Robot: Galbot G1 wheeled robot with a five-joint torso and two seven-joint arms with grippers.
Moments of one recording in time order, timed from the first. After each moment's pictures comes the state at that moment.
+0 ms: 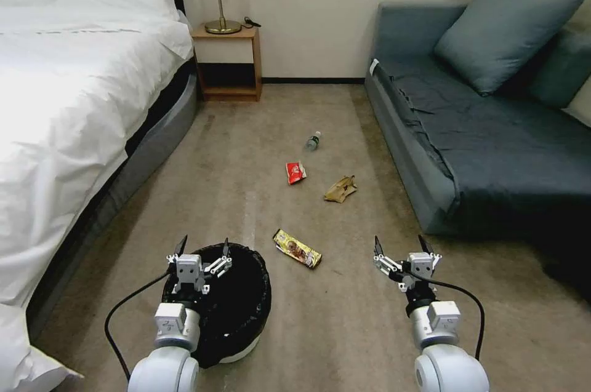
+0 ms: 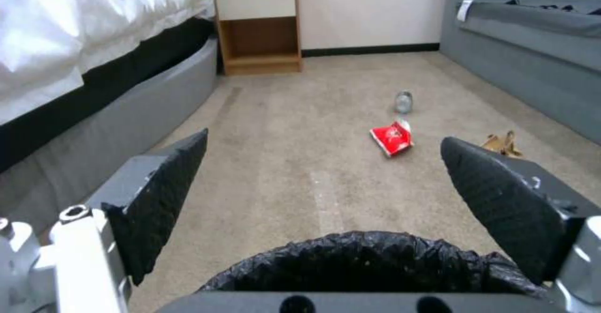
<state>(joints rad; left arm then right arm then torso) 1.55 -1.50 -0.55 -2.00 0.00 0.00 0.00 -1.55 1.50 0.55 2.00 0.00 0.00 0.00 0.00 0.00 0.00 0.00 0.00</state>
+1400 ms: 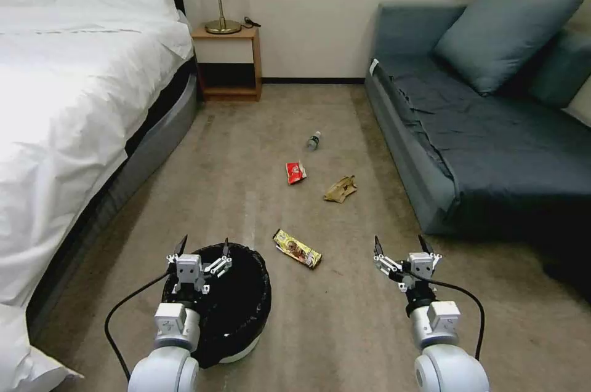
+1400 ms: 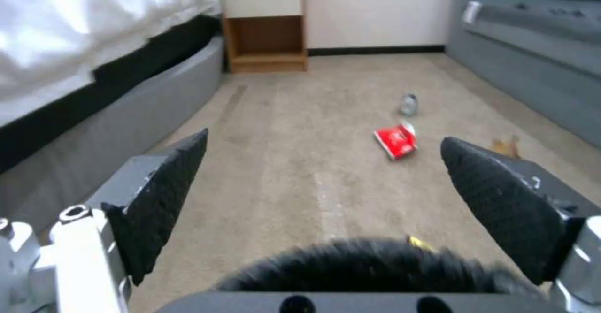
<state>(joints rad) 1.55 -1.52 -0.56 -2.04 -0.02 0.05 -0.01 -1.55 1.50 0.55 2.00 0.00 0.00 0.00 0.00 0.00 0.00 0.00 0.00</state>
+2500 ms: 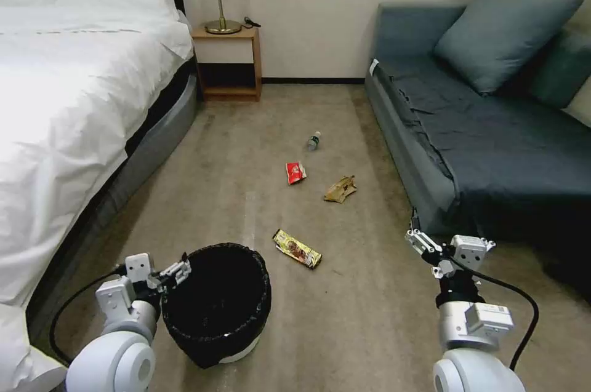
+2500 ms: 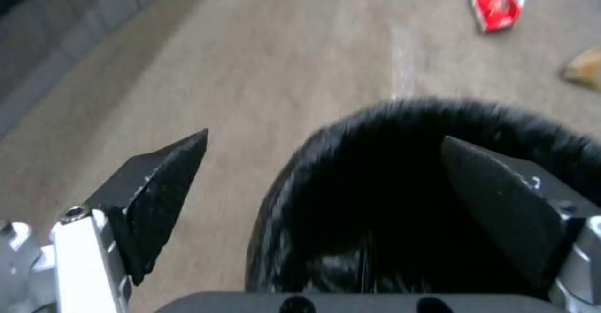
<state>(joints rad) 1.55 -1.38 -0.65 -2.22 -0.46 0.69 -0.34 -1.63 1.59 0.58 2.28 -0.04 -0.02 0.12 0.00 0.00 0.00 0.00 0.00</state>
